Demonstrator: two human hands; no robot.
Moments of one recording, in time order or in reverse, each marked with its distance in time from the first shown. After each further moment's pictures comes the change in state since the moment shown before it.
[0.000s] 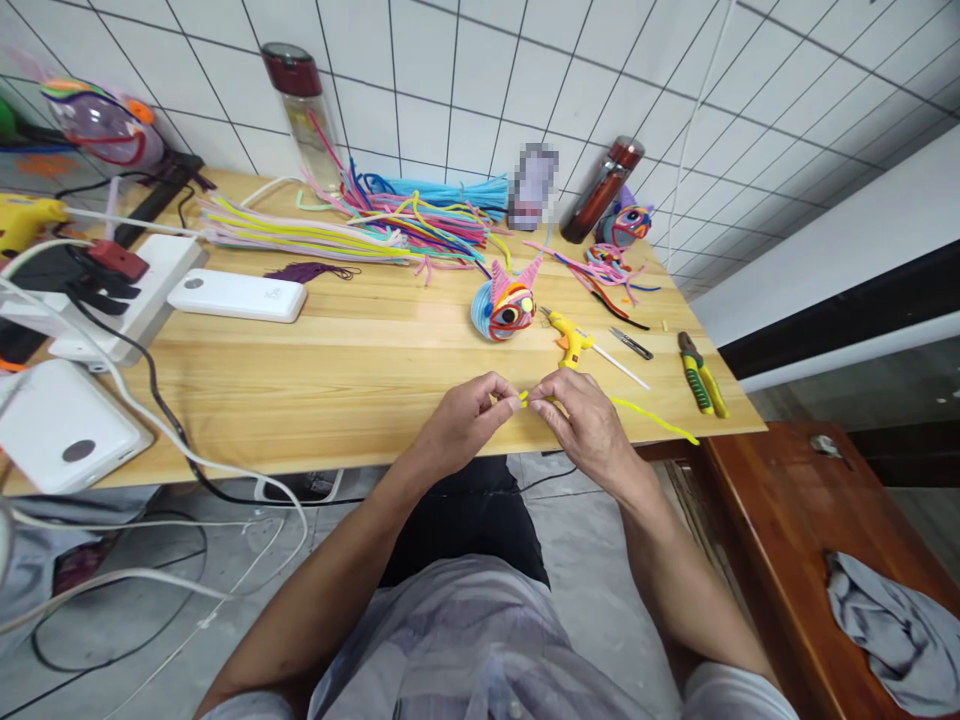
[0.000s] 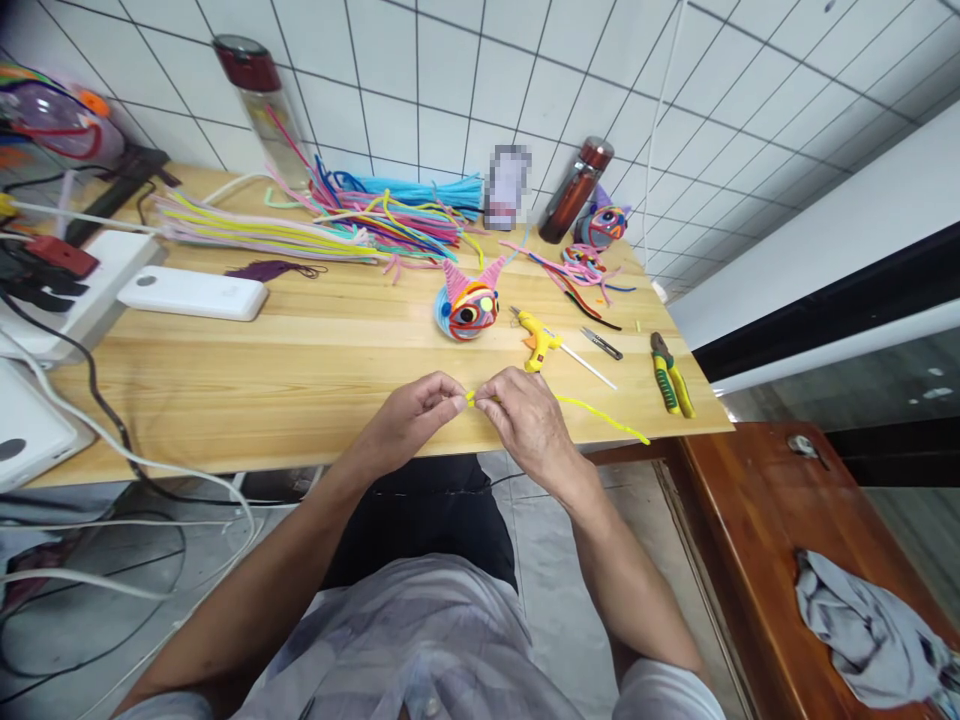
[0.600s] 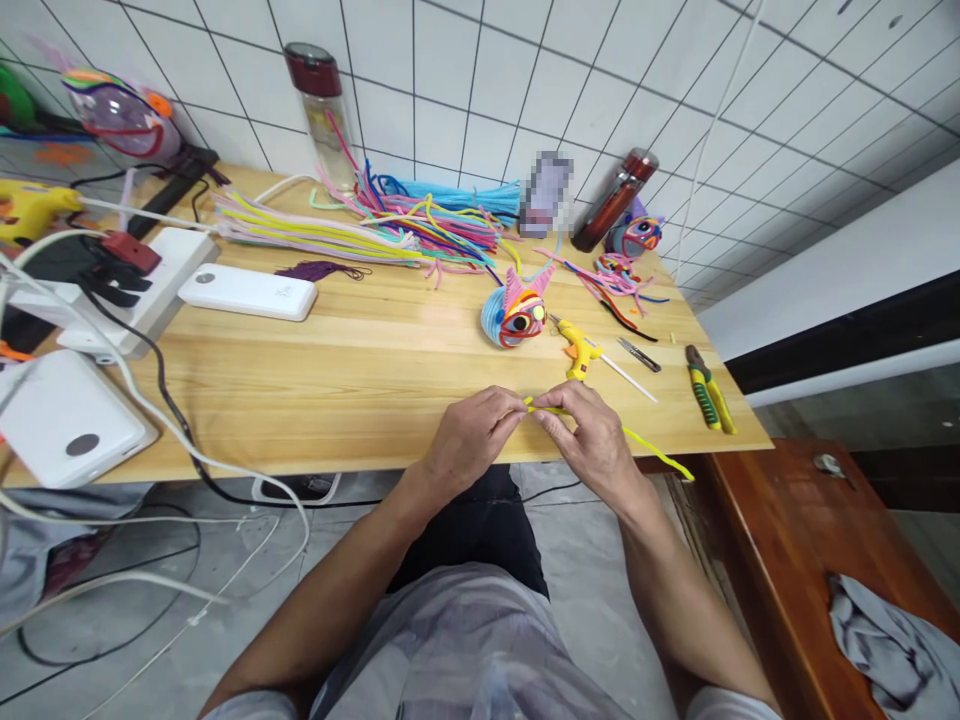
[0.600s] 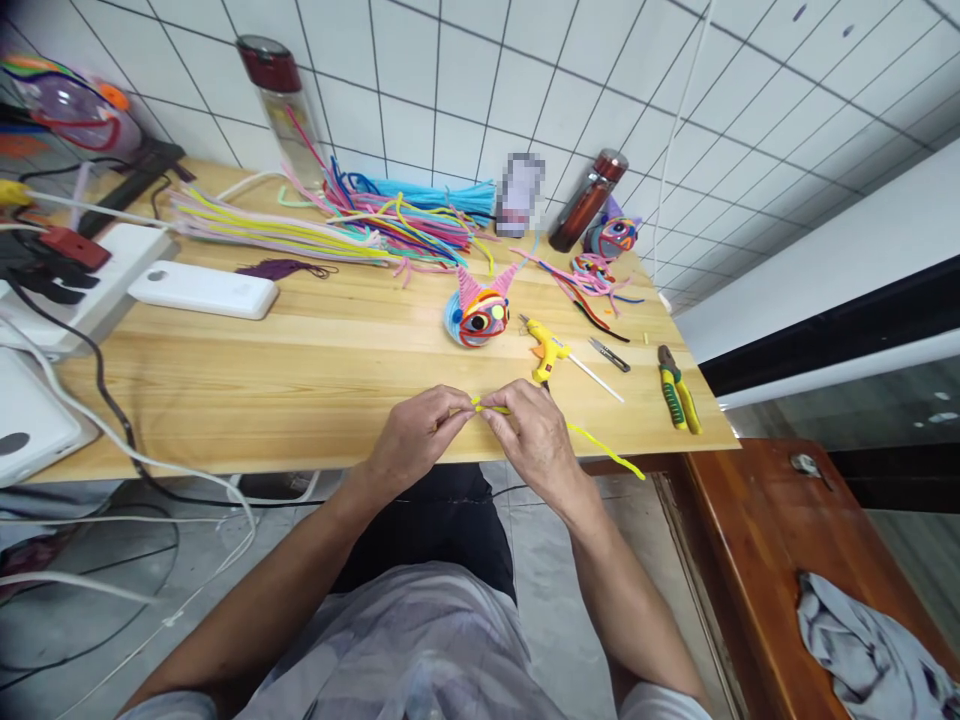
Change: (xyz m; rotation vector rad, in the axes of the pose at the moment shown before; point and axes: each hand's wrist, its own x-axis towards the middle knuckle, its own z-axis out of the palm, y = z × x) left_hand -0.001 -0.027 0.013 0.310 0.187 0.387; right_hand -0.002 -0.002 0.007 0.064 0.026 0.113
